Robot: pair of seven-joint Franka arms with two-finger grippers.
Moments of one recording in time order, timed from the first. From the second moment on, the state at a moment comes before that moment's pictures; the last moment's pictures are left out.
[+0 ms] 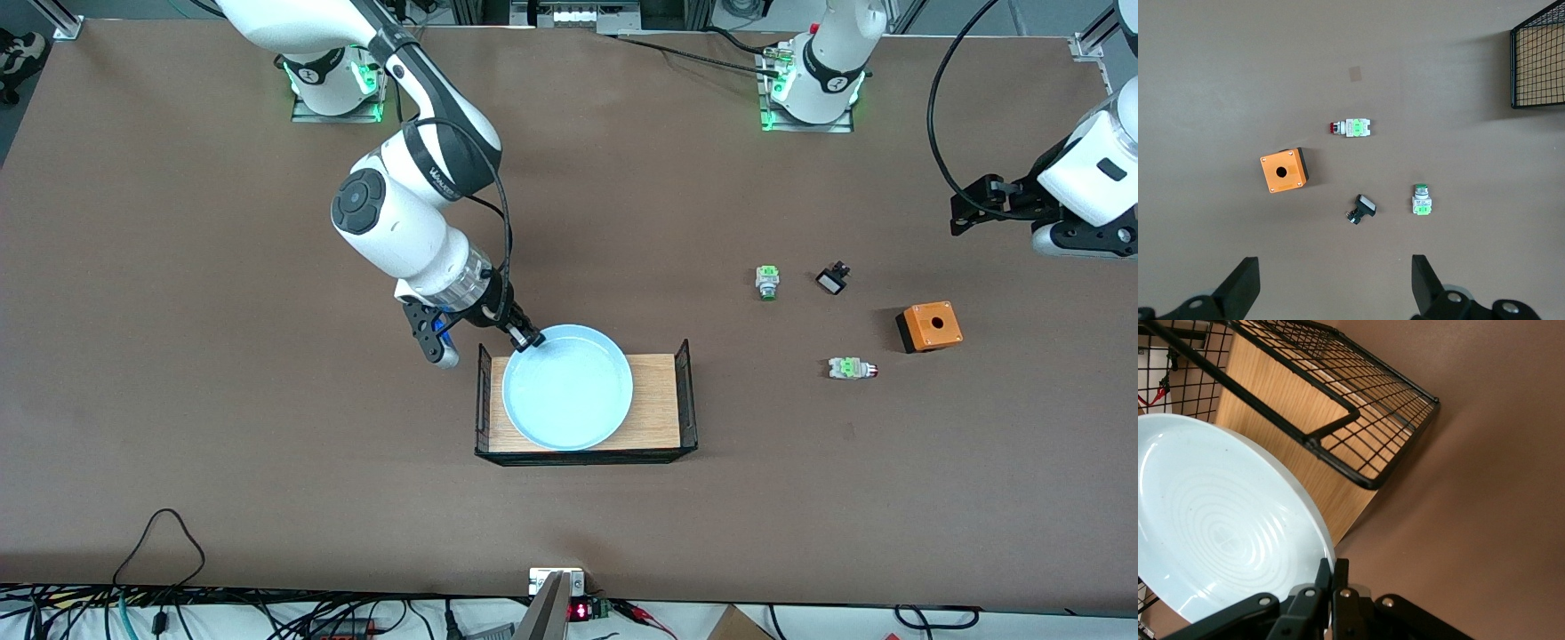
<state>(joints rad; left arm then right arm) 0.01 0.02 -0.05 -1.61 0.04 1.57 0.02 0.49 0.56 0.12 -1.52 0.34 2.44 1.32</state>
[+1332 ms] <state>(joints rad) 0.01 0.02 -0.05 -1.61 0.04 1.57 0.02 0.51 0.59 0.11 -1.53 0.33 2.46 1.28</state>
